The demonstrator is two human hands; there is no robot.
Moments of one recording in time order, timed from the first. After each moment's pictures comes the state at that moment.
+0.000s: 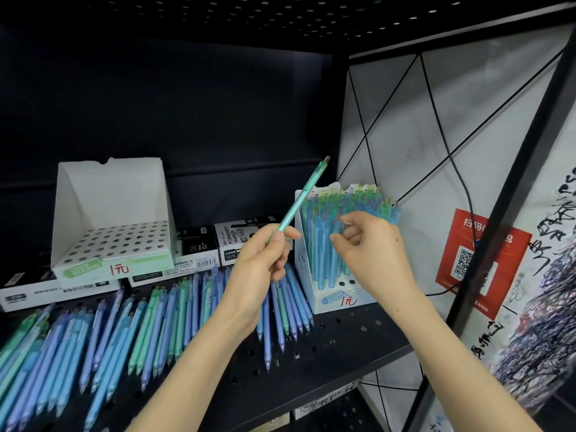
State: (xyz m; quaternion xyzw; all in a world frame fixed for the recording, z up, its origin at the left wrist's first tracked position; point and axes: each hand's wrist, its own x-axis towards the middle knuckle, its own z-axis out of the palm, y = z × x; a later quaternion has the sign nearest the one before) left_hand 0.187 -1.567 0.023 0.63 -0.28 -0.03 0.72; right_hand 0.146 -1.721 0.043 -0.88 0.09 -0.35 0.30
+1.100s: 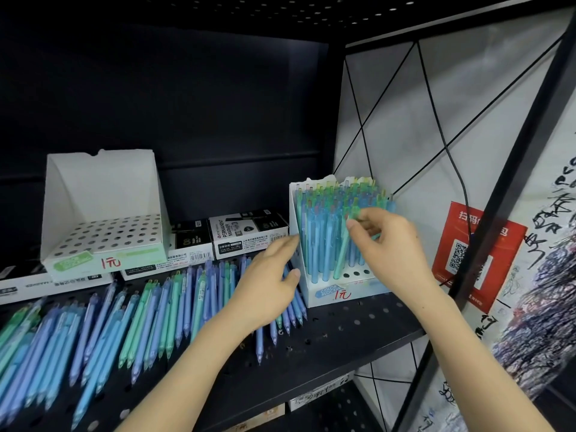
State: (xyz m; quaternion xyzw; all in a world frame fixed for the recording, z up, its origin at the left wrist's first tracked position) left_hand 0.203 -1.581 -0.005 0.86 -0.35 0.03 0.36; right_hand 0.137 -1.749 0.038 -0.88 0.06 -0.36 0.31
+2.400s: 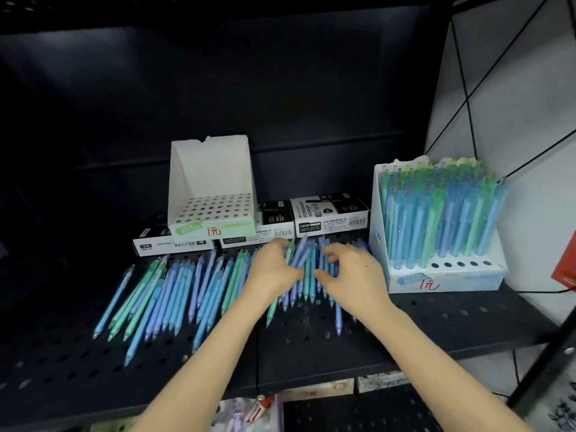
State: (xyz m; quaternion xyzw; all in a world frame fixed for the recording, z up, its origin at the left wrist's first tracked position) left_hand 0.215 -1.506 -0.012 0.93 -0.06 0.02 0.35; right_hand 0.191 -1.641 -0.039 -0.94 -0.03 -0.22 0.27
